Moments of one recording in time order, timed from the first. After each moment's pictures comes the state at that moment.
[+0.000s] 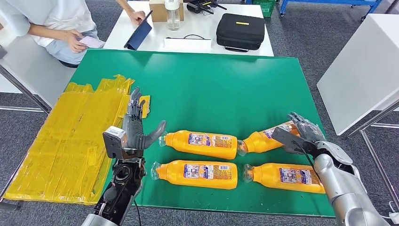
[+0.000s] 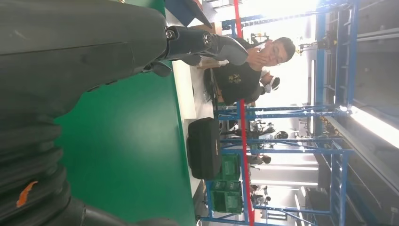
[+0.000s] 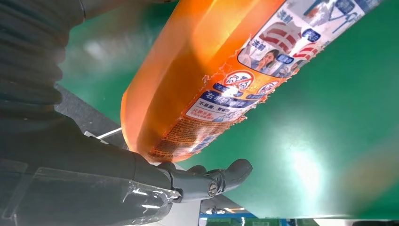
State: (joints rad) left arm -0.27 -0.19 -0.15 -1.18 -0.08 0.06 -0.61; right arm -0.57 -0.26 0.17 -0.72 0.97 0.05 -0.27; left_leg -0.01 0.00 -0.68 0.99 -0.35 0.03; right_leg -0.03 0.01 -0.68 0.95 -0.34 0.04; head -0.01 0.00
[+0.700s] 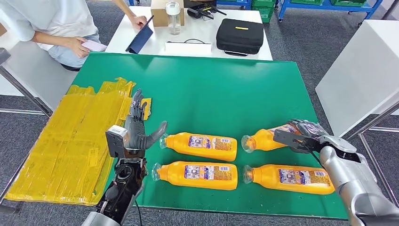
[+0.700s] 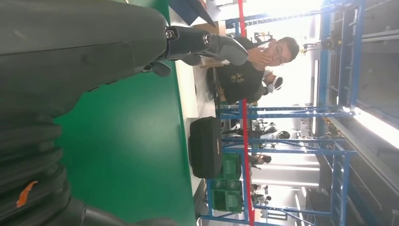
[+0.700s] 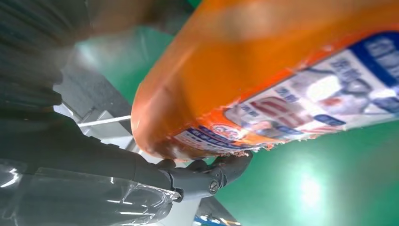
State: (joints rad) left arm -0.28 -0.19 -0.15 -1.12 -0.06 0.07 -0.61; right arm -0.68 -0.32 0.32 -0.53 1.07 0.15 -0.27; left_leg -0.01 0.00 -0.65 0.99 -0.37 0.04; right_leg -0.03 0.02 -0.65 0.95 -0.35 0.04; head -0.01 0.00
